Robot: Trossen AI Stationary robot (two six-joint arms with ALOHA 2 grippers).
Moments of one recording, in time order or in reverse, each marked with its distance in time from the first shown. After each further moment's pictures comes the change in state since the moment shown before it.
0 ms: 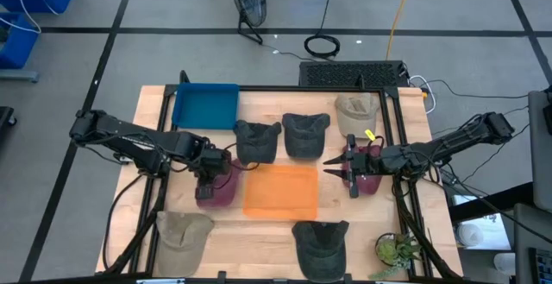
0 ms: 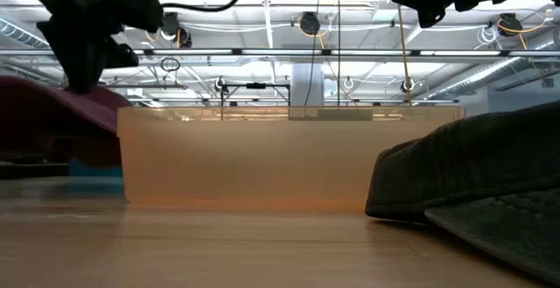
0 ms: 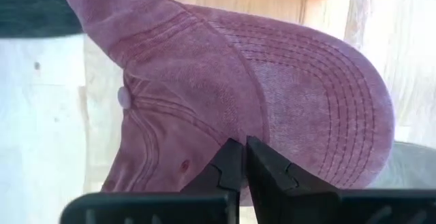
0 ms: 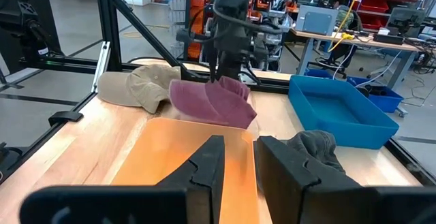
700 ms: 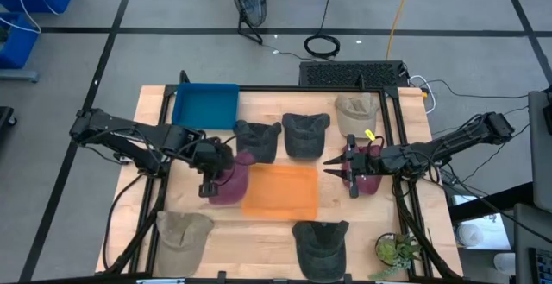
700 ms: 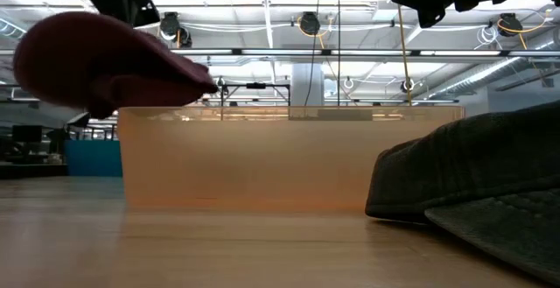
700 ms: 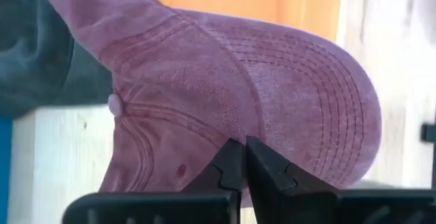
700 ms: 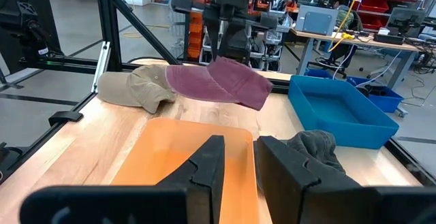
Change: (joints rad) left arm -0.021 0.000 0.203 0.002 -0.076 -0.010; right arm 0.000 0.000 0.000 0.000 0.000 0.000
